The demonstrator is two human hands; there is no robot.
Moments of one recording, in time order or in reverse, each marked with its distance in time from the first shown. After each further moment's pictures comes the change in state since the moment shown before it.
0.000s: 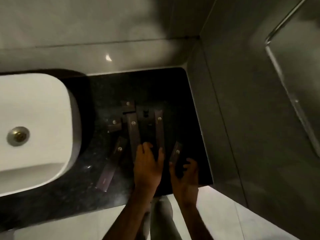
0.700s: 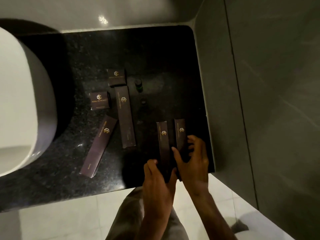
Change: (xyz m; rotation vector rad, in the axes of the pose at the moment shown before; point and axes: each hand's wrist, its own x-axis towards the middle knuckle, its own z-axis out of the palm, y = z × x) left_hand -0.079 -0.019 0.068 0.012 -0.041 -0.206; right_hand 0.047 0.032 -0.010 -0.004 -0.147 -0.159
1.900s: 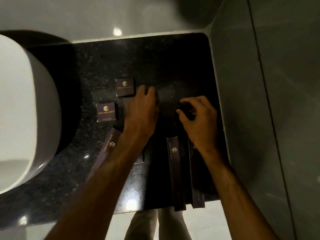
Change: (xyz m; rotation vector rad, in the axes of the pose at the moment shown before) left_hand 0.211 0.082 -0.083 0.389 0.096 0.505; right_hand 0.147 -0.071 0.023 -0.063 0.041 -0.424
